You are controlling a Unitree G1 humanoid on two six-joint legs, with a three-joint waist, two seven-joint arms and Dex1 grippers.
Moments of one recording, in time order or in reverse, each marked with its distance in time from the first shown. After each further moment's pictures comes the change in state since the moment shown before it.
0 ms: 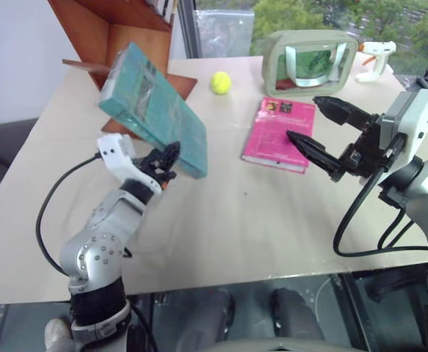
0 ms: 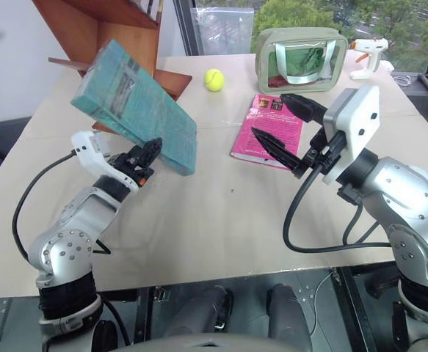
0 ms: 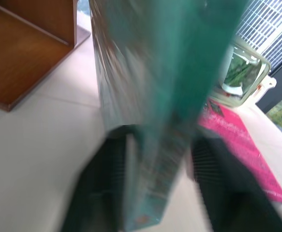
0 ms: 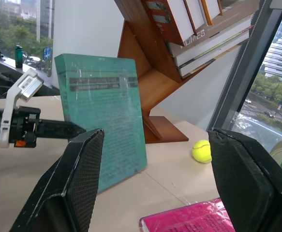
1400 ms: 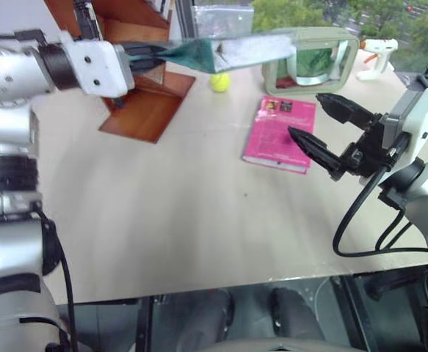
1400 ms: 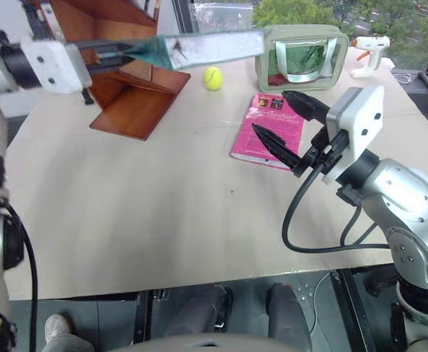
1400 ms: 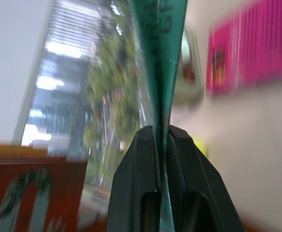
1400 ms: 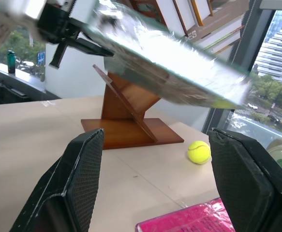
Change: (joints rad) left arm -0.864 0.702 -0.435 1.039 0.883 -1.476 -1.073; right arm 0.011 0.018 -0.003 -0.015 0.006 -0.011 -0.033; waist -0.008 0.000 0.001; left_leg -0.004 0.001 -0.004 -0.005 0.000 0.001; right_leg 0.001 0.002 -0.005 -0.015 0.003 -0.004
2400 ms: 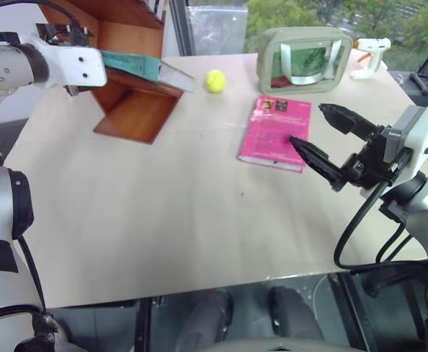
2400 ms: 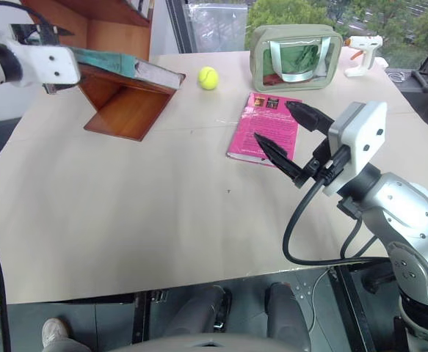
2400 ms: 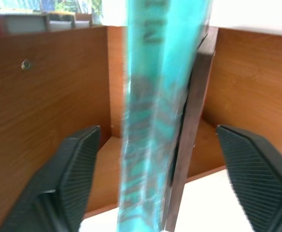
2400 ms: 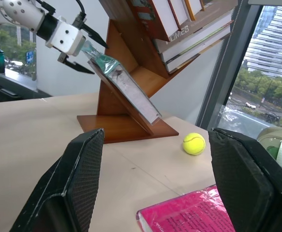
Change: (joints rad) left arm -0.341 0.073 -0.291 0.699 0.590 -0.117 0.481; right arm 0.086 0.004 -0.013 -0.062 0.006 -0.013 -0.033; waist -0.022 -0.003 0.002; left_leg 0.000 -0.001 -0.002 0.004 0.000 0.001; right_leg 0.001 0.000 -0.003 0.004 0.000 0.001
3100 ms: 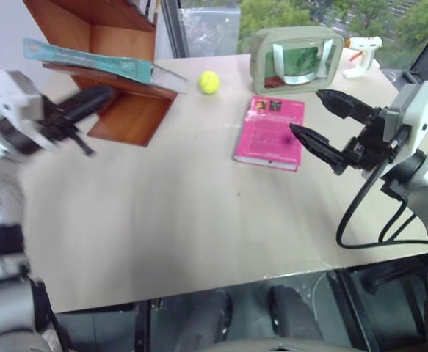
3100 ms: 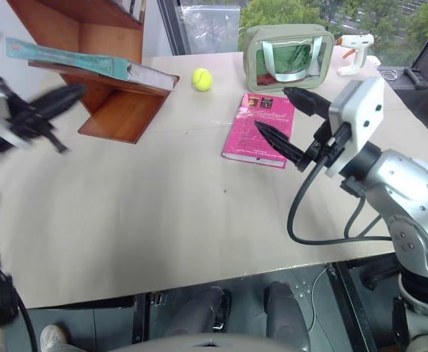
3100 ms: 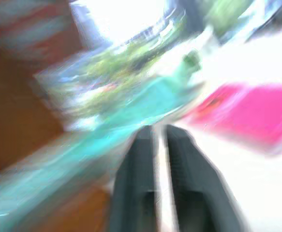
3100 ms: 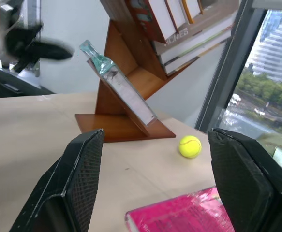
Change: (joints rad) left arm 1.071 -0.202 0.614 -1.295 -1.379 0.923 -0.316; right arm -0.159 -0.030 0.026 0.160 -0.022 -0.020 0.124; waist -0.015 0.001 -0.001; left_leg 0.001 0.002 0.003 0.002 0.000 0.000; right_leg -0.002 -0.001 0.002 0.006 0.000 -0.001
